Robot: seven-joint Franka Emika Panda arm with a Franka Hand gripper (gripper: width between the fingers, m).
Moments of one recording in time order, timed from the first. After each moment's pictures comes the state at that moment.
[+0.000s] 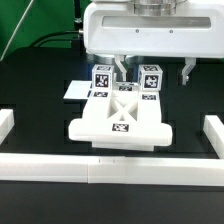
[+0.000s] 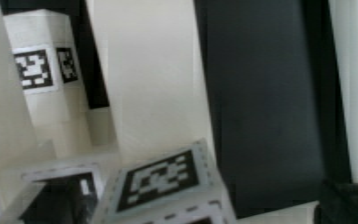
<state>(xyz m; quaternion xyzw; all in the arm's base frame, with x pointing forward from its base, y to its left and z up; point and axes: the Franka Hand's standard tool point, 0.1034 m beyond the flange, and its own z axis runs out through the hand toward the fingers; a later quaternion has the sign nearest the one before) 0.579 0.032 0.109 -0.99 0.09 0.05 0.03</state>
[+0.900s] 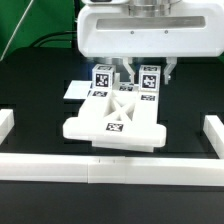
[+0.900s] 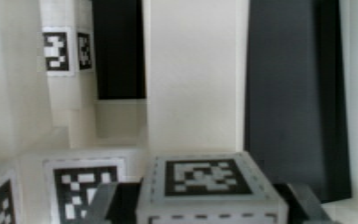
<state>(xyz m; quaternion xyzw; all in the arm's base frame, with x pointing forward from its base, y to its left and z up) 0.579 0.023 0.108 -0.99 0.10 0.05 0.04</state>
